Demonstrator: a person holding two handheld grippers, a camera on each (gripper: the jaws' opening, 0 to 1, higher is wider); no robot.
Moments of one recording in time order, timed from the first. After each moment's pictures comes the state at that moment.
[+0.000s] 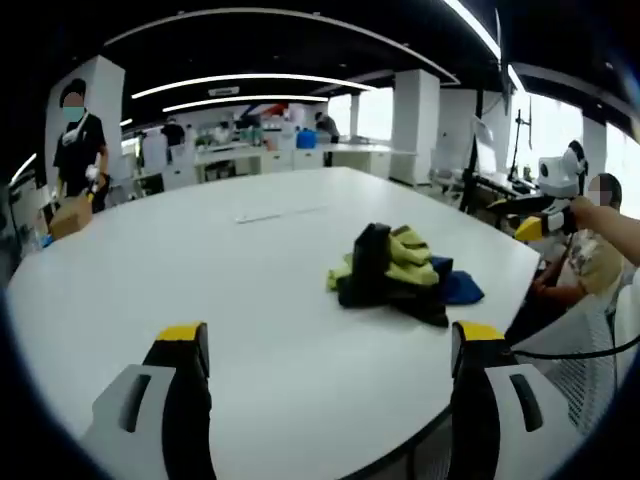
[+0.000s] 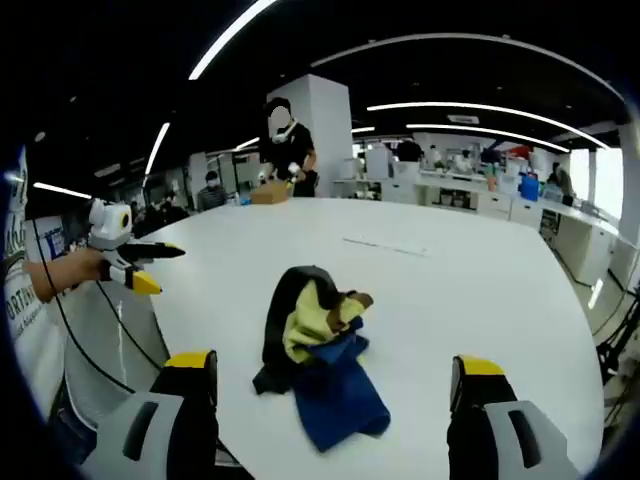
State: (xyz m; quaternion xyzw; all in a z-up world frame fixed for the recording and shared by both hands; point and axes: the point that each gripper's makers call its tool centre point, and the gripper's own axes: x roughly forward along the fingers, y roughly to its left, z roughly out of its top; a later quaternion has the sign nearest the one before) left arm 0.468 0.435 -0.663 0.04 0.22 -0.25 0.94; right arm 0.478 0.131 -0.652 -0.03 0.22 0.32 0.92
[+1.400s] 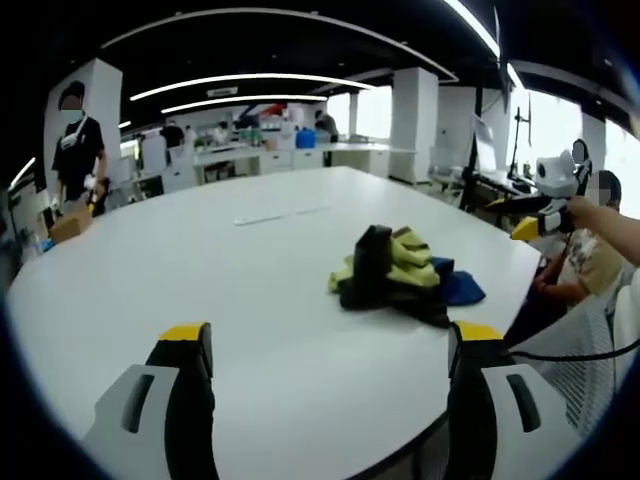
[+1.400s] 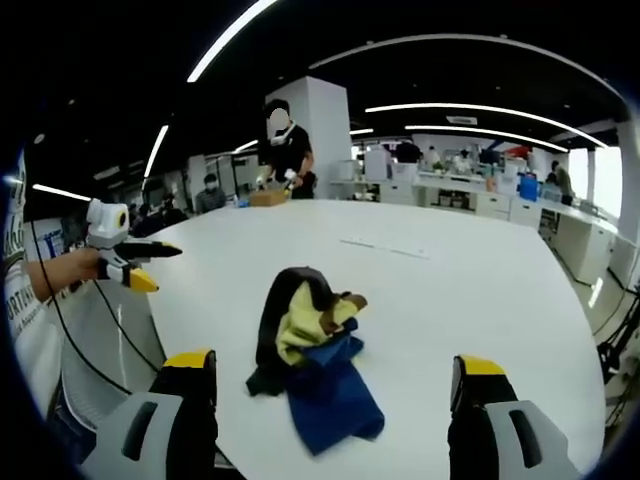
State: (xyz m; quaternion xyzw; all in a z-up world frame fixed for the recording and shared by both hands) left arm 0.472 0.435 -0.658 0.04 0.22 -0.25 0.94; right arm 0.484 0.131 -0.654 -0.03 0.22 0.31 0.92
